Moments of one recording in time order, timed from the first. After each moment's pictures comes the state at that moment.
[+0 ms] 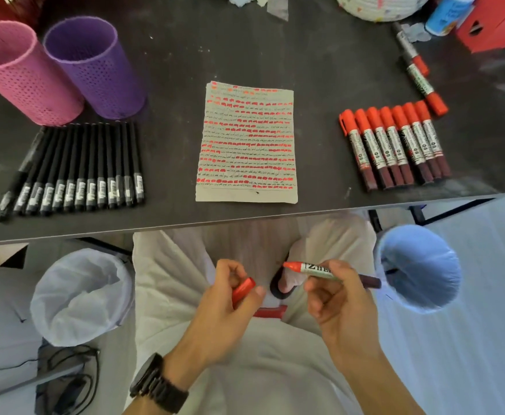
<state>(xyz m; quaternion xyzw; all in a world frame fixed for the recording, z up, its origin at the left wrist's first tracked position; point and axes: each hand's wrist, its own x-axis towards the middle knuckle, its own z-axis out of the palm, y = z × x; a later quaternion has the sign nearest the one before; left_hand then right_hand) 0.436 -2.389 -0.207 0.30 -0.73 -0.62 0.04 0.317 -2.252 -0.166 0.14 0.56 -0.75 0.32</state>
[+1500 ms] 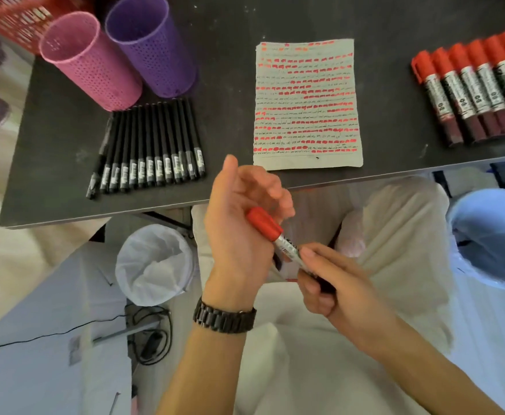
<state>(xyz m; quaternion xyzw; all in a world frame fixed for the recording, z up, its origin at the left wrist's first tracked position) 0.404 -2.436 -0.115 0.27 -0.34 -0.87 0.24 0.360 -2.292 -0.164 -0.02 0.49 -0.65 0.58</state>
